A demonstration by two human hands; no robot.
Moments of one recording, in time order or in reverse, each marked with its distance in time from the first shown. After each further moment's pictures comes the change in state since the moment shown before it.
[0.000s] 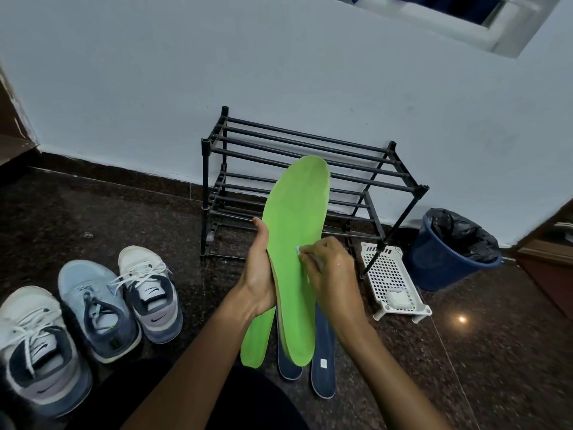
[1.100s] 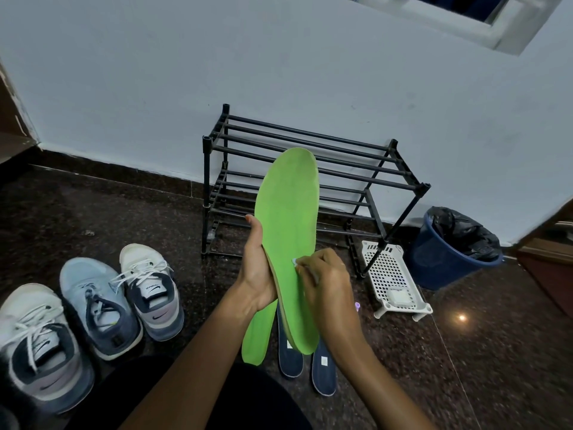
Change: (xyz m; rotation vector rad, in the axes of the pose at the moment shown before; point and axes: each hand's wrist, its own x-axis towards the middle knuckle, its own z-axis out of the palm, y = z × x) left_hand 0.001 0.003 -0.003 -0.009 0.049 0.054; right_hand -0.020 -0.008 0.006 -0.009 -0.026 0.030
